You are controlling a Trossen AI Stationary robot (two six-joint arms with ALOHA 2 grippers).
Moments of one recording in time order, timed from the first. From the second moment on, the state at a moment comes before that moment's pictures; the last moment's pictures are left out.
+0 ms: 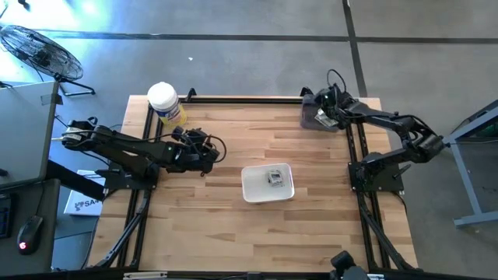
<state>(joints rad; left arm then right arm) -0.12 1.25 0.81 -0.58 -1.08 -0.74 -0.95 1.35 0.68 -0.30 0.34 1.31</state>
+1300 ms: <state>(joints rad) -0.12 1.25 0.81 -0.85 -1.08 -0.97 -0.99 1.32 0.72 -0.29 0.39 1.21</state>
